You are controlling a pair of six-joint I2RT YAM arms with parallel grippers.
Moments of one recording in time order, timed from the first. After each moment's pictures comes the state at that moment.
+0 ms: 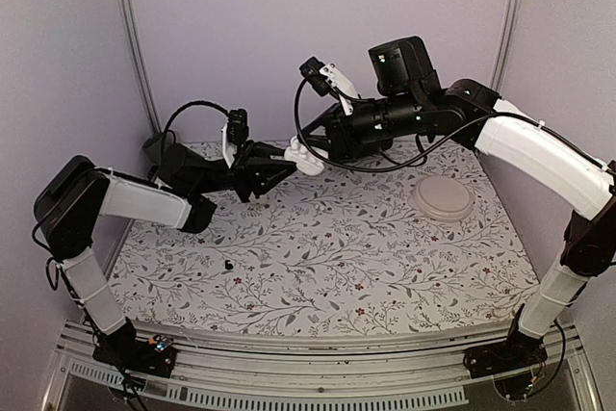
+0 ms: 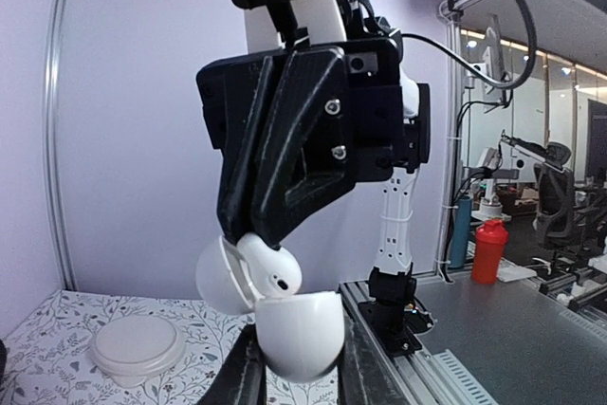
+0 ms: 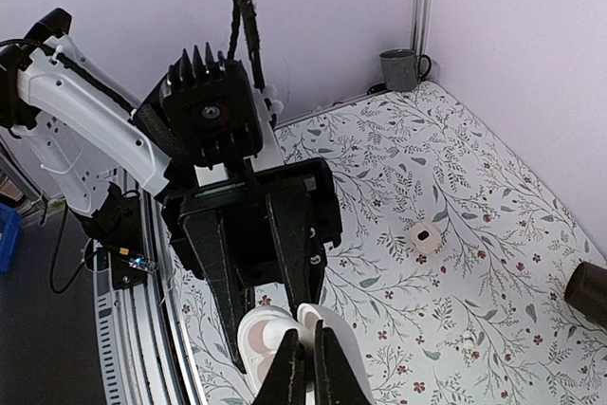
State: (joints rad) left arm -0.62 1.76 0.90 1.51 0.99 -0.58; right arm 0.93 1.68 1.84 -0.61 -0.26 -0.03
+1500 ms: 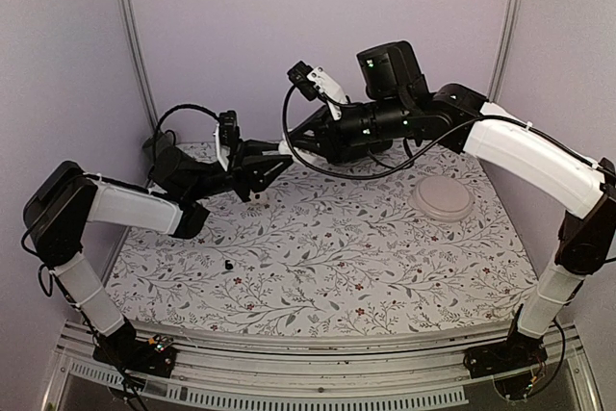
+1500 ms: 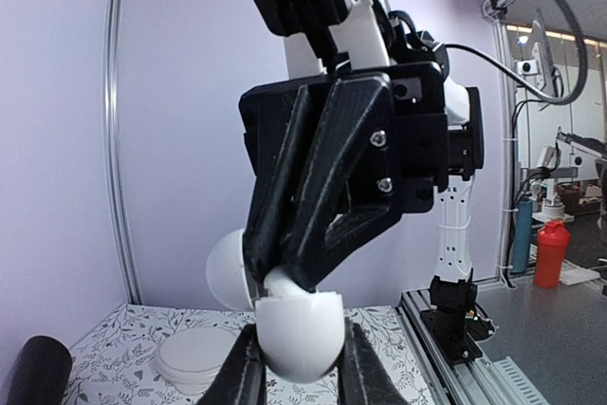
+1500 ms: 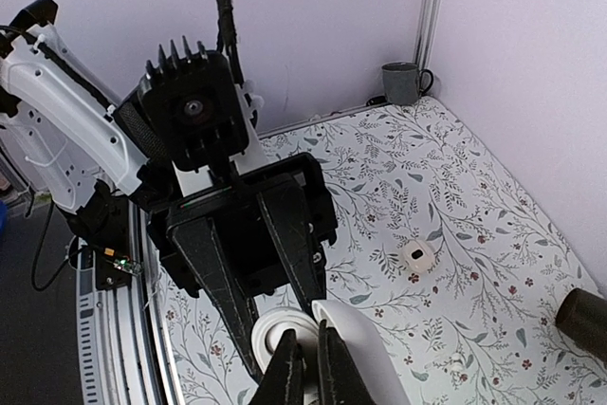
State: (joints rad) left arm -0.62 1.68 0.83 1.44 0.83 -0.38; right arm 0.96 1.72 1.85 -0.55 -0.26 -0.08
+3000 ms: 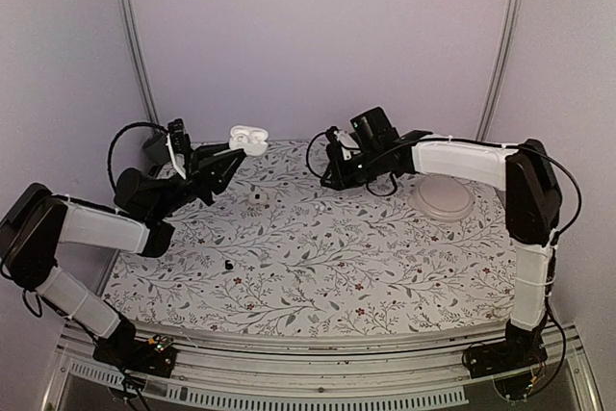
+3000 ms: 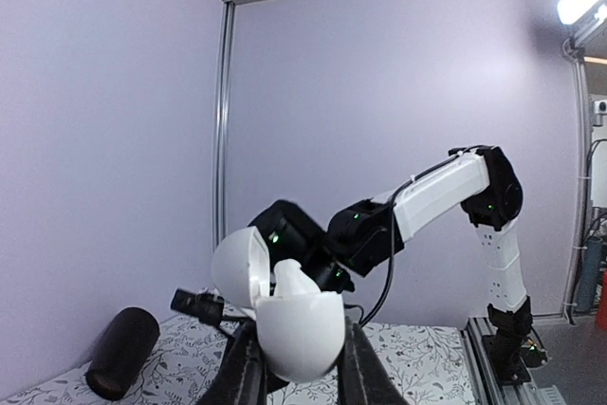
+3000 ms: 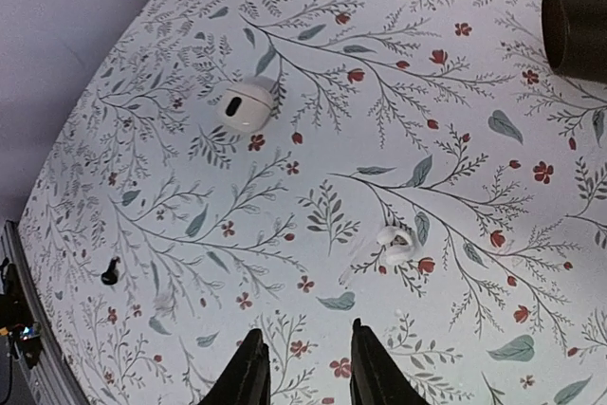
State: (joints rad) left arm -0.47 1.49 0.55 1.52 0.66 -0.42; right arm 0.68 1.96 1.62 -0.36 -0.25 0.26
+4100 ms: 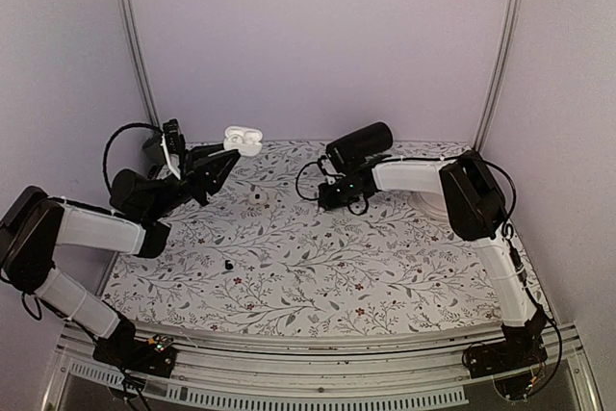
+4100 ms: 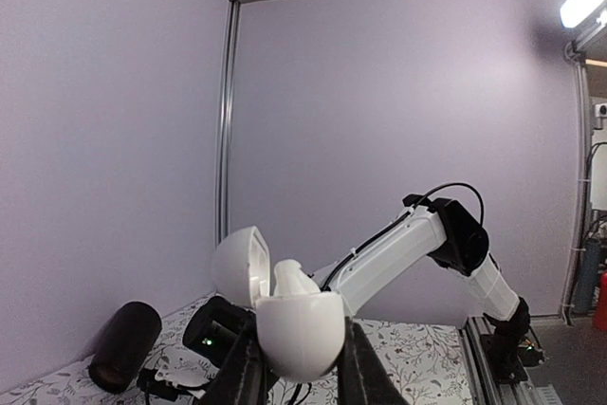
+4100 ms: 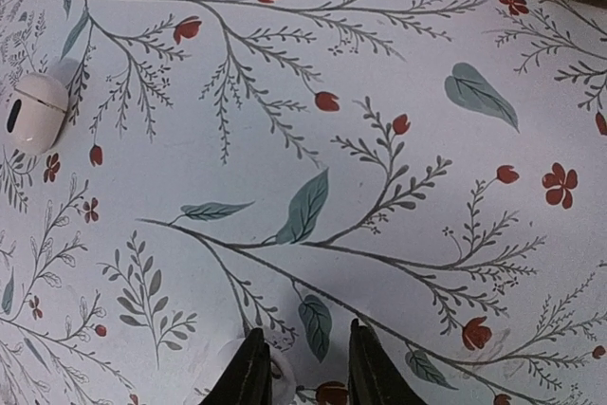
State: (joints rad) left arm -0.43 1.45 0.52 1.52 0.68 -0.45; right arm 0.69 2.44 1.91 -0.37 -0.05 0.26
